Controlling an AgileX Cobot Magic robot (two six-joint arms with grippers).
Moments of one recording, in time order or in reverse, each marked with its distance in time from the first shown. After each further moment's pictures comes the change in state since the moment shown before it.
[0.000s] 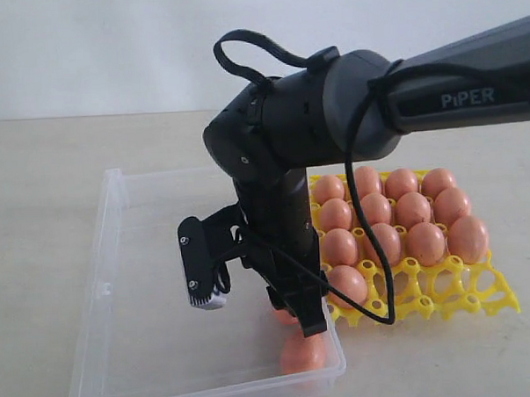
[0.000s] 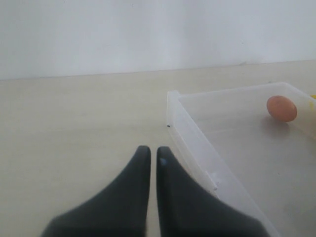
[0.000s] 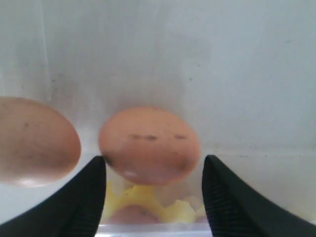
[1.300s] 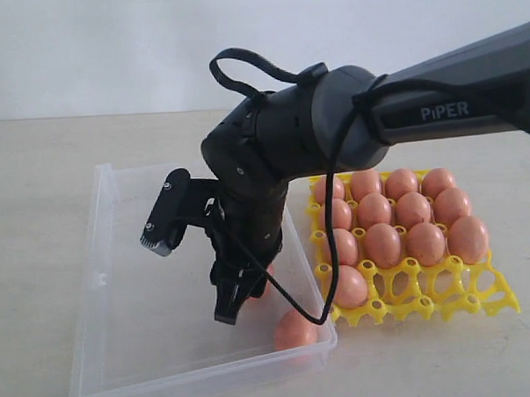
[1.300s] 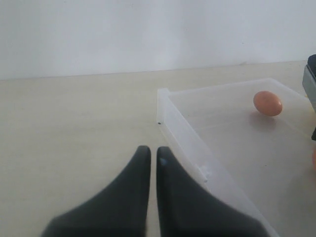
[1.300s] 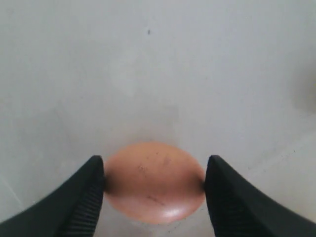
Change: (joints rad) left arm 0.000 0.000 0.000 0.000 0.000 0.000; right arm 0.000 0.035 -0.004 0.019 -0.273 0.517
